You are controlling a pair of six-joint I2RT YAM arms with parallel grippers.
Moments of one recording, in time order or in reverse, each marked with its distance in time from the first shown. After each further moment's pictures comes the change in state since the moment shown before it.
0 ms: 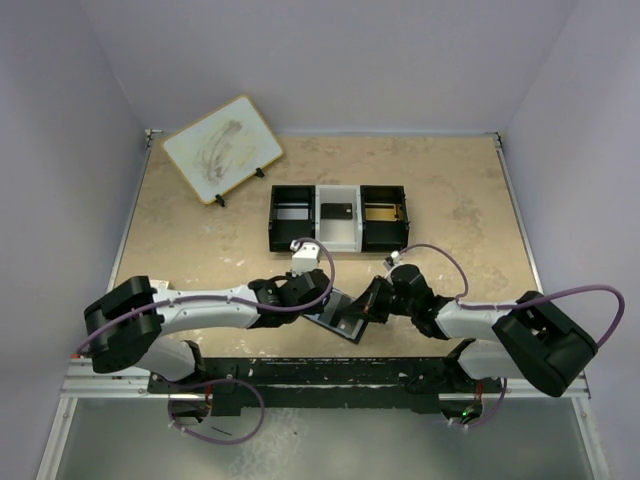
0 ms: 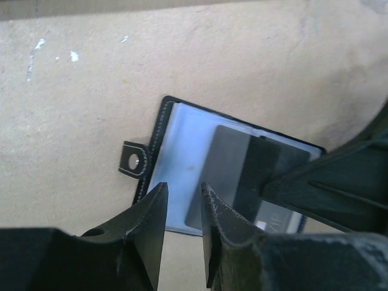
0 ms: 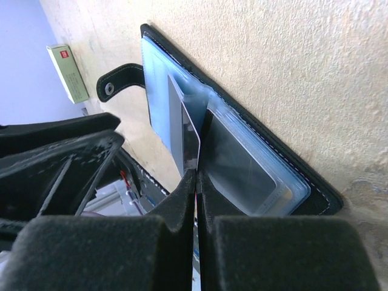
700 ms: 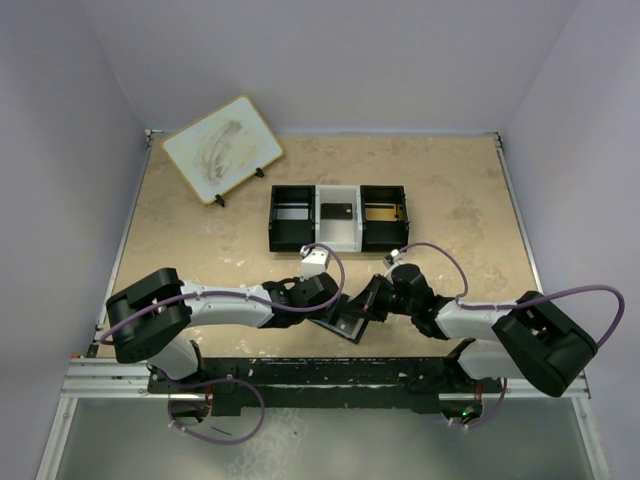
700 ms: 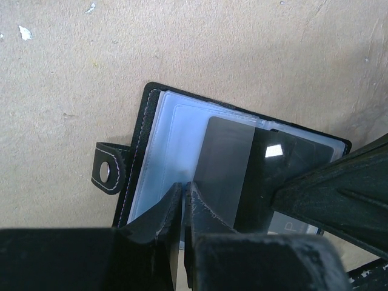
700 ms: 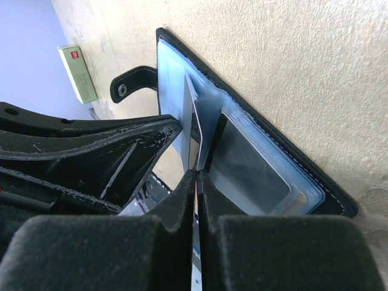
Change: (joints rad) left arm 0.000 0.111 0.000 0.085 0.070 0.010; right arm 0.000 0.001 0.000 0.037 -0.001 0.006
